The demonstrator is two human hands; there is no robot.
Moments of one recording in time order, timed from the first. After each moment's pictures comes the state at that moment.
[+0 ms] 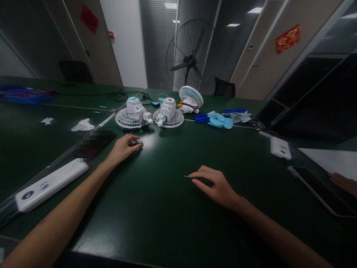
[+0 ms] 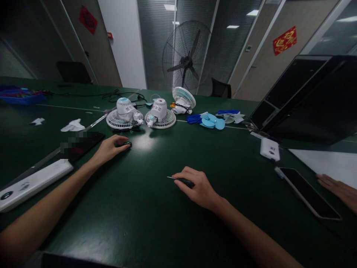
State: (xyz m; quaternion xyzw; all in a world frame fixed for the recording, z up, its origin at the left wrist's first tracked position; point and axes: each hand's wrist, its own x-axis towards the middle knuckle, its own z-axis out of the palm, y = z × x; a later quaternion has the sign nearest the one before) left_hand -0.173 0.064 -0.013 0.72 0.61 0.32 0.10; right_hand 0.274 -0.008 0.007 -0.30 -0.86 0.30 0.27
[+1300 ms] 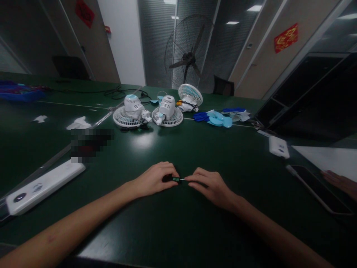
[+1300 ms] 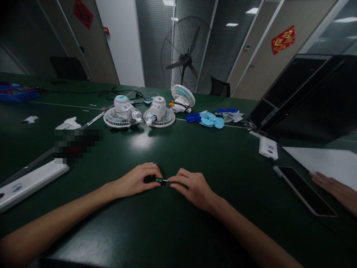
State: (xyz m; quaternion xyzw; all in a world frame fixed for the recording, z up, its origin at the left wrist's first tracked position) left_hand -0.025 -0.011 0.007 0.88 0.32 0.22 0.28; right_hand 0.267 -0.007 0.002 -0.28 -0.91 0.21 0.20
